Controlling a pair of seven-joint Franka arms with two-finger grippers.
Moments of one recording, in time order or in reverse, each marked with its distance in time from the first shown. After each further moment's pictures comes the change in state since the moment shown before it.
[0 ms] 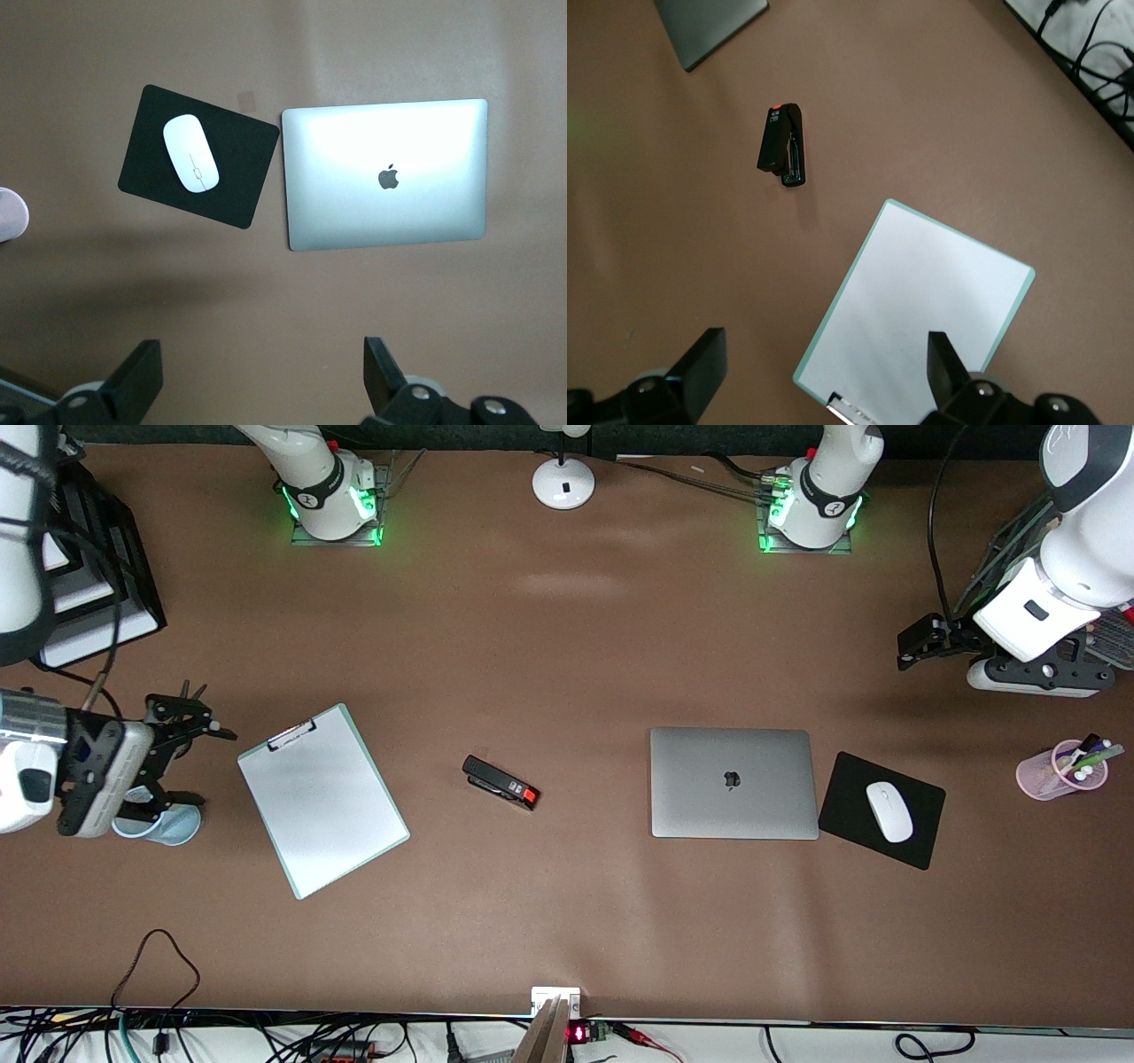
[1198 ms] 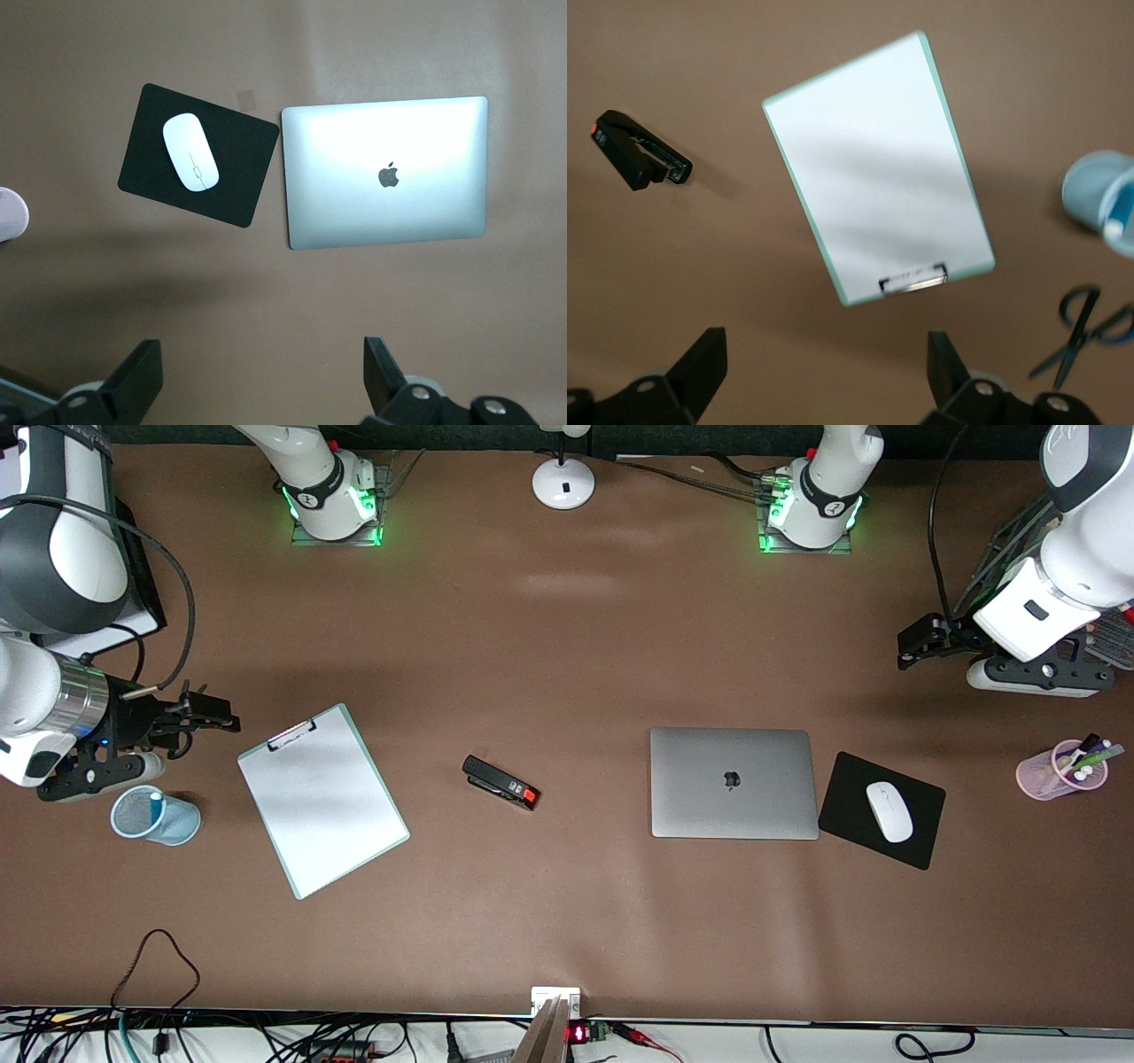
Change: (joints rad) left arm 0.001 0.000 0.000 0.000 0.000 -0.004 0.005; right arm 0.032 -0.160 -0.007 -0.263 -0.252 0.043 0.857
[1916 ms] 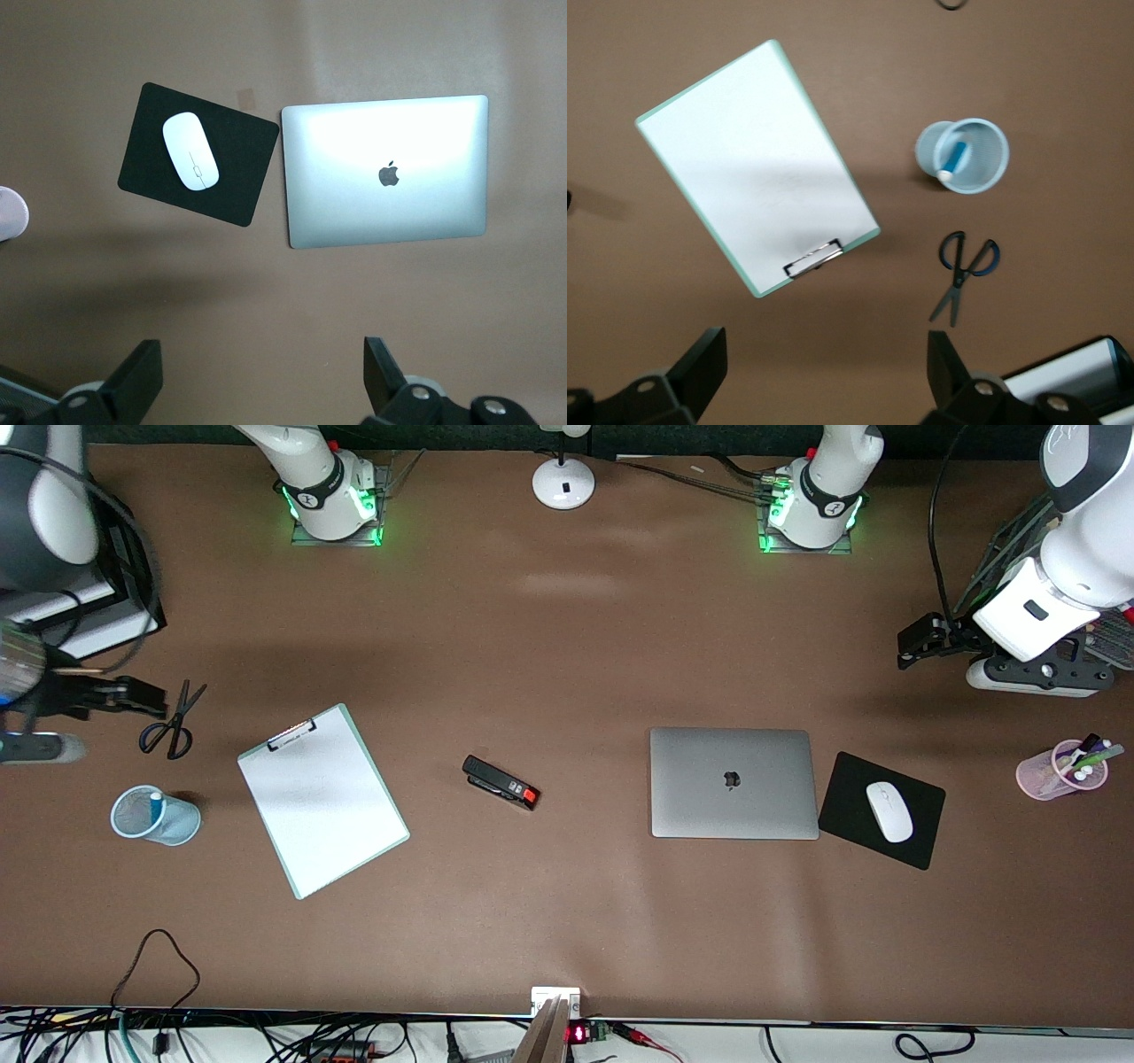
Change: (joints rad) left arm 0.001 0.000 0.000 0.000 0.000 -0.001 0.001; right arm -0.038 -0.086 -0.016 -0.002 -0.213 0.002 0.100
